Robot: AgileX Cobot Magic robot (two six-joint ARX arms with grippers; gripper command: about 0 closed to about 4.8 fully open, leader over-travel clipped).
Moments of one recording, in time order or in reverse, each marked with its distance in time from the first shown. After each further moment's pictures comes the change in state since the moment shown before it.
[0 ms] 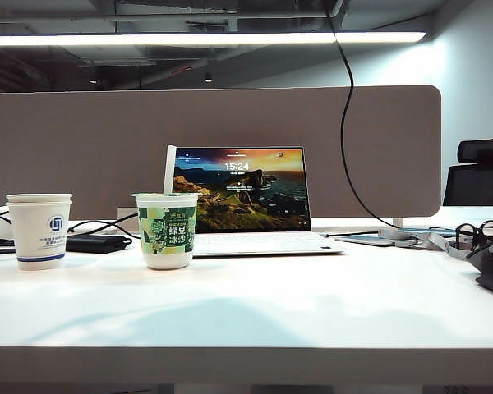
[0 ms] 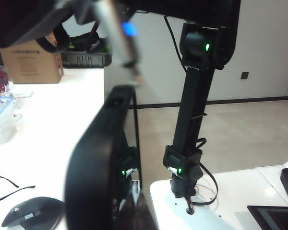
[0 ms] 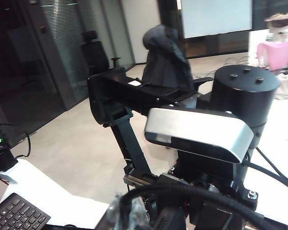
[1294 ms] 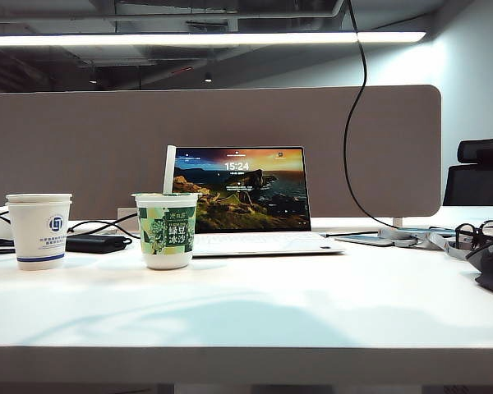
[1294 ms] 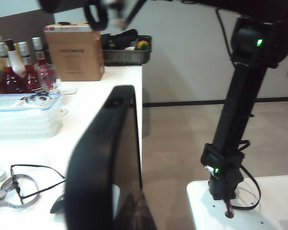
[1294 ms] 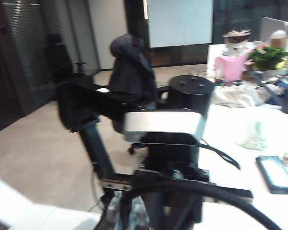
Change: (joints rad) left arm -0.001 -0.017 0.000 0.031 -0.152 0.008; right arm -0.123 -0.051 0.001 0.020 0.031 -0.003
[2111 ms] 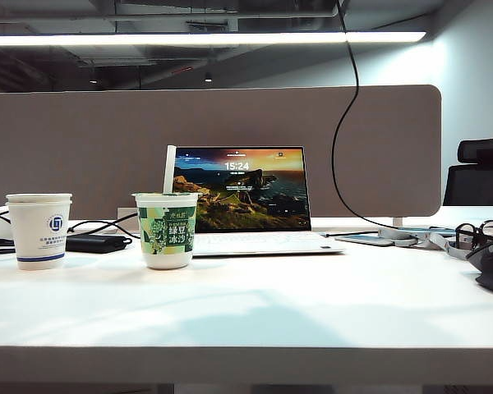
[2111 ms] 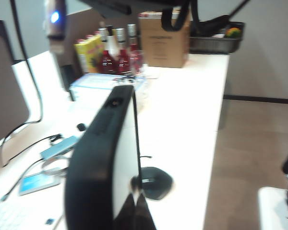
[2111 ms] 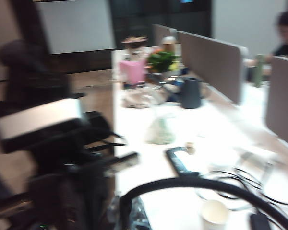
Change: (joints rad) left arm -0.034 -0.103 0.000 -0.077 -0.381 -0.004; right arm 0.026 0.001 0.000 -0.010 0.380 -0.050
